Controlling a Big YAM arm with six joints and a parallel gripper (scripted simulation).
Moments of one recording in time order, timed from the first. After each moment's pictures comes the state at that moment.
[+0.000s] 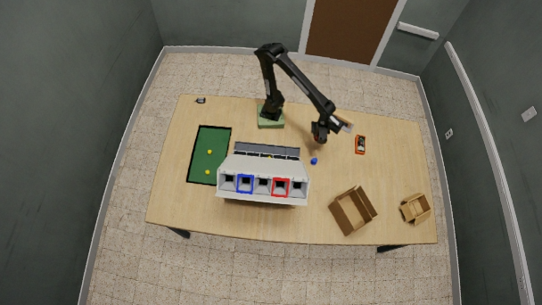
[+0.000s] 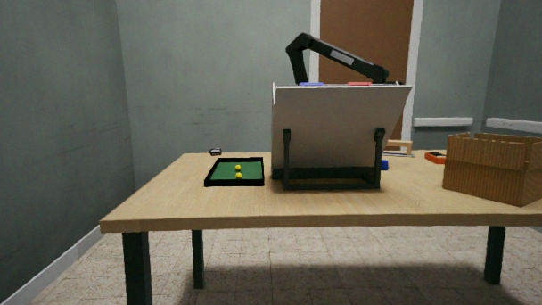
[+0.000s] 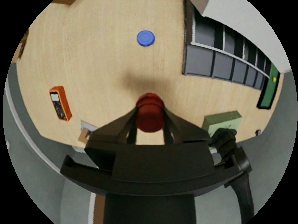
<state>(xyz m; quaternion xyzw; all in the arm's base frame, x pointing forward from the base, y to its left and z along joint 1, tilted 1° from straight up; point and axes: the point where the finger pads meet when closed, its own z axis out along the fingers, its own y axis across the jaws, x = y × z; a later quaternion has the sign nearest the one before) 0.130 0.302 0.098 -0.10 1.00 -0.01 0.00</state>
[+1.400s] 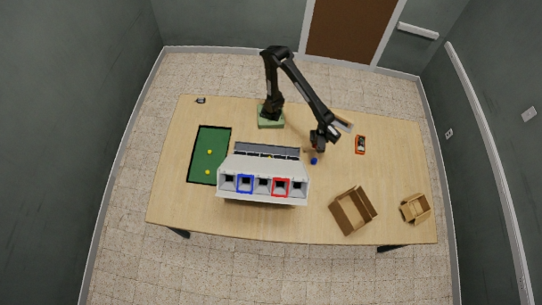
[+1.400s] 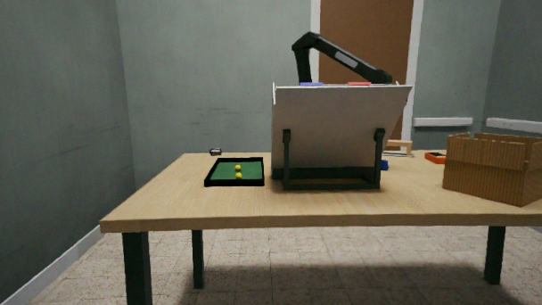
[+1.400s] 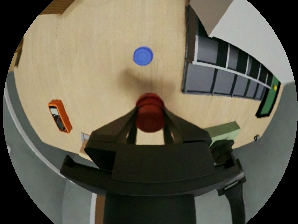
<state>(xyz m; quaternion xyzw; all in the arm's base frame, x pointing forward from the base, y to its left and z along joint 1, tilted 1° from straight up) 0.168 0.306 0.074 -0.10 1.00 -0.01 0.00</state>
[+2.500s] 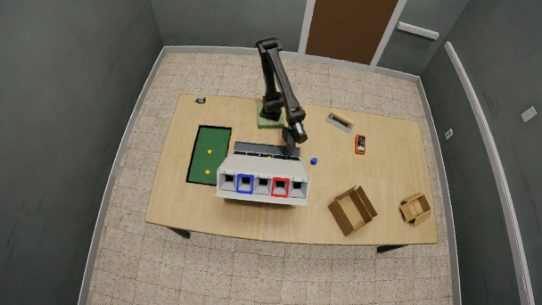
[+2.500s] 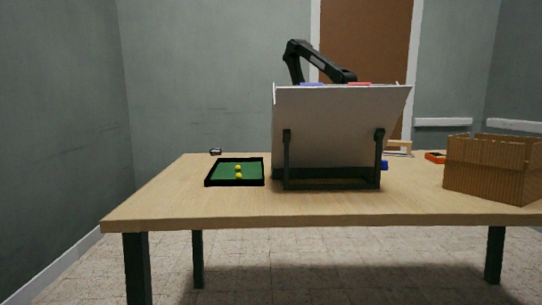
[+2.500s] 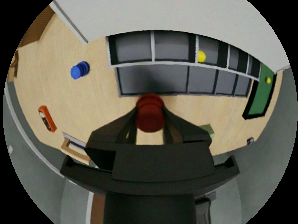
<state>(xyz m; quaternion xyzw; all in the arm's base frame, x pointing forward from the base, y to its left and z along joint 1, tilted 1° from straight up) 0.201 0.164 0.078 -0.08 1.00 0.00 0.01</state>
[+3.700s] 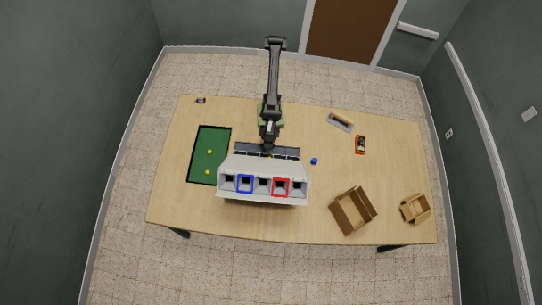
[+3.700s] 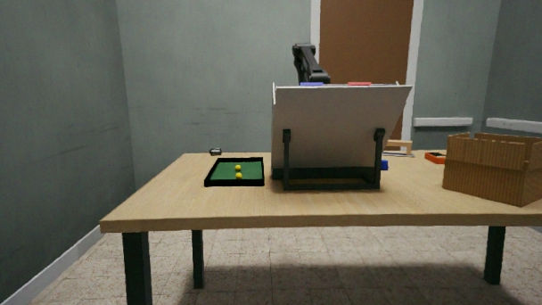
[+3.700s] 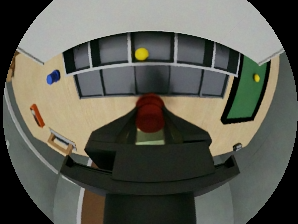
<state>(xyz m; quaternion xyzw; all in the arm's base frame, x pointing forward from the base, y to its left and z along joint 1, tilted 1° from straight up) 0.225 0.051 0.080 -0.10 1.00 -0.01 0.00</state>
